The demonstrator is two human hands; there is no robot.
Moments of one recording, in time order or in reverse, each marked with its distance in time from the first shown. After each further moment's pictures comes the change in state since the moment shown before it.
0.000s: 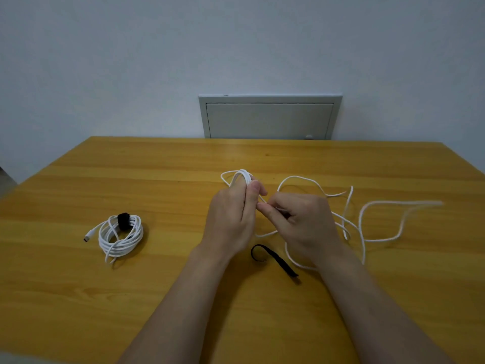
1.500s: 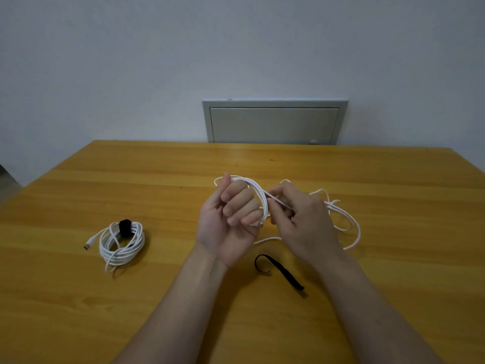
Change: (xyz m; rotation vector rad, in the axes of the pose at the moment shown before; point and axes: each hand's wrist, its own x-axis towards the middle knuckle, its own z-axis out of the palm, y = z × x) left_hand 0.010 -0.001 -0.009 -2.062 -0.449 -0.591; right_hand 0.009 0.004 0.010 0.149 -0.062 0.199
